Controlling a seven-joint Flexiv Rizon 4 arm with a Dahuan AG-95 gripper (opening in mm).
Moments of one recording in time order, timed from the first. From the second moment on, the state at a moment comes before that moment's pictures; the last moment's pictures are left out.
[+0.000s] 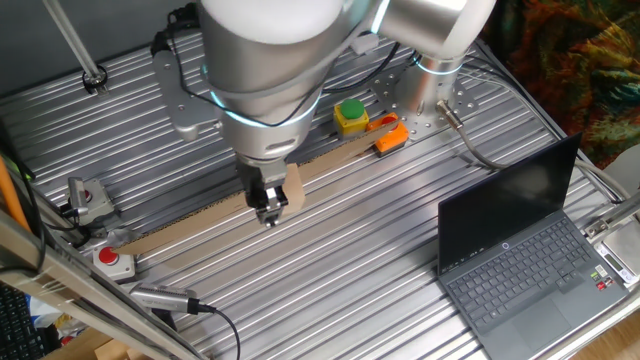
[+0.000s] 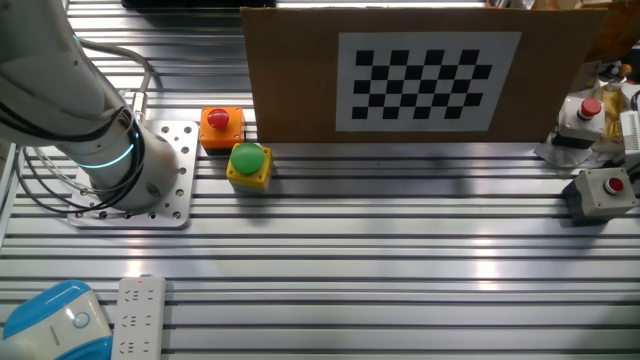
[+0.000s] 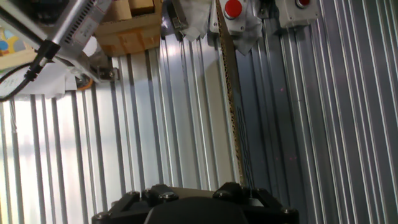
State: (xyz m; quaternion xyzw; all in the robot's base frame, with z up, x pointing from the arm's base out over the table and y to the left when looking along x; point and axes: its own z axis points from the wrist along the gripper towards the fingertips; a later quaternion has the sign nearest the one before) arm 0.564 0.246 0.363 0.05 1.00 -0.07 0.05
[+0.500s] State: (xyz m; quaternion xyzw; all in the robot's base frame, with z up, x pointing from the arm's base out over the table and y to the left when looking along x) arm 0.535 0.225 0.341 0.04 0.99 -0.07 0.07
